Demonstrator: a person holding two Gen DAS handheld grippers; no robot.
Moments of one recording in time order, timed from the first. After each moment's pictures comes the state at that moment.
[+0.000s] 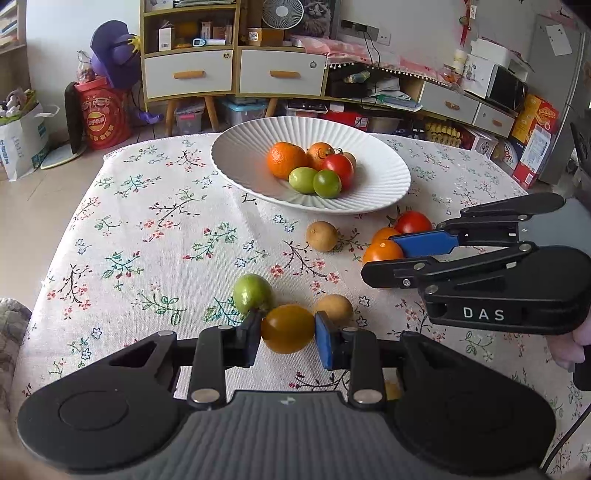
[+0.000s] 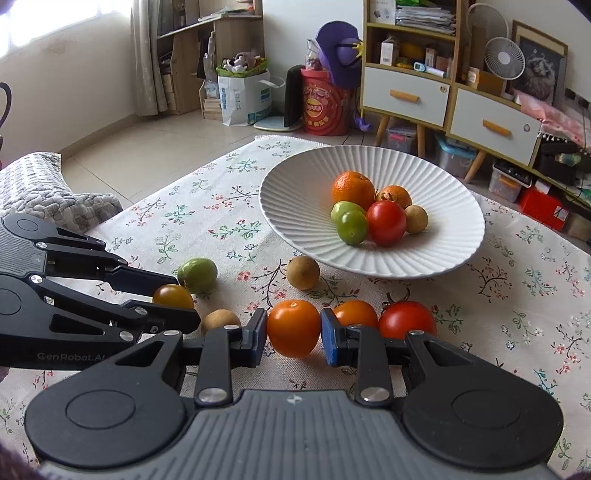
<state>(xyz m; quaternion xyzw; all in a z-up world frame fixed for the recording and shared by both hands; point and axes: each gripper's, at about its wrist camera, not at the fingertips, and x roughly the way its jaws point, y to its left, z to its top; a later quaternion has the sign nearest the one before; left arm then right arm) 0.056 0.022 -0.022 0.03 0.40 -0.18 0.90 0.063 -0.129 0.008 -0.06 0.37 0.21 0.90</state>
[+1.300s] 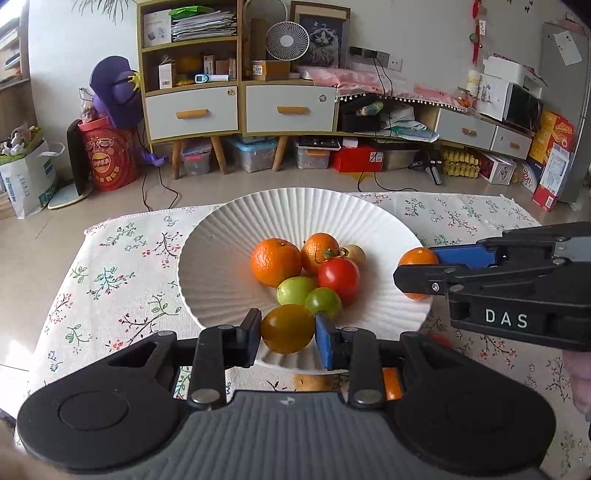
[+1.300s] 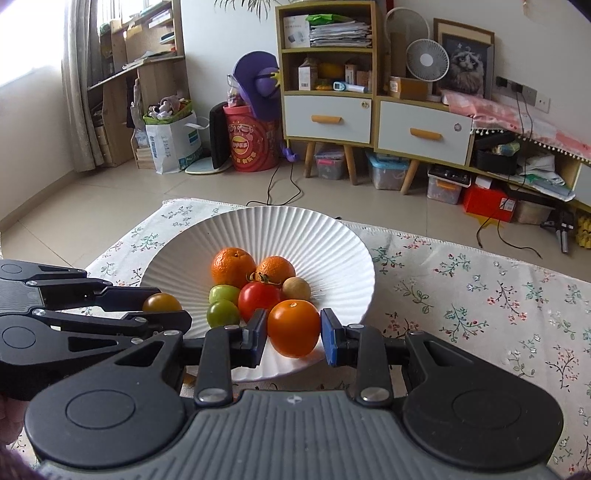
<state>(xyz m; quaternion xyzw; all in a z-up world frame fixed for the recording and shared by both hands) 0.125 -0.030 -0.008 0.05 0.35 -0.15 0.92 0.124 -0.179 0.020 -0.01 0.34 0.12 0.93</state>
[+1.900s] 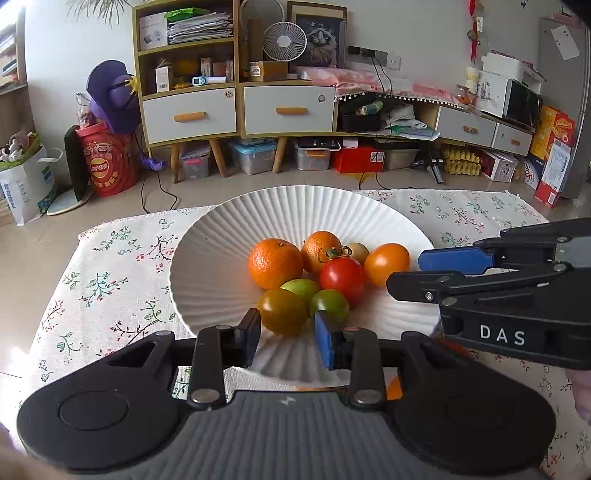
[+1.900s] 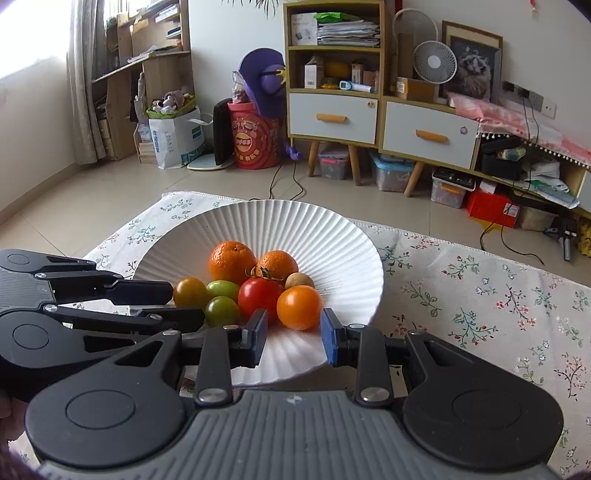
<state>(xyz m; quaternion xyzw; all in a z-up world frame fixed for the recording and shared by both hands) 0.130 -0.034 -0.012 0.05 0.34 -0.15 0.93 0.123 -0.174 0.018 -0.02 0.34 0.13 0.93</state>
